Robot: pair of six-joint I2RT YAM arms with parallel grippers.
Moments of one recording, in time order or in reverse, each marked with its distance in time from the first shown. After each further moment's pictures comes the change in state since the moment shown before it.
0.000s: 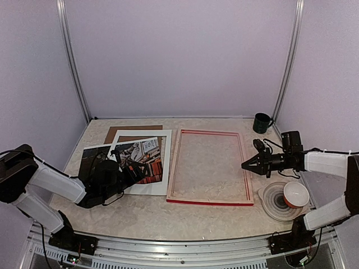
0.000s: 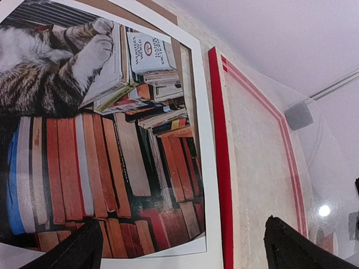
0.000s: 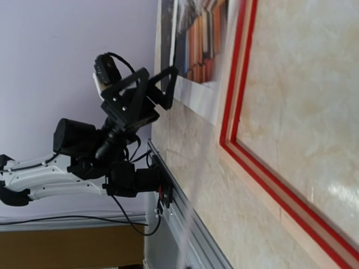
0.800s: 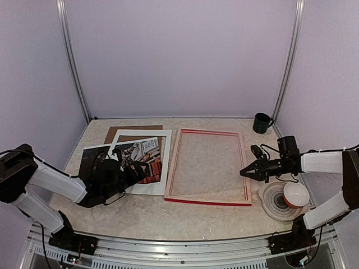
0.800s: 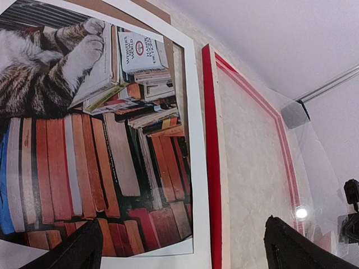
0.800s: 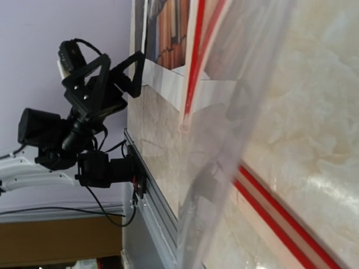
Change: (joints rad) left arm -0.016 0.001 0.021 -0.013 -0.005 0.000; right arm 0.018 0.066 -0.036 -0.032 0.029 -0.134
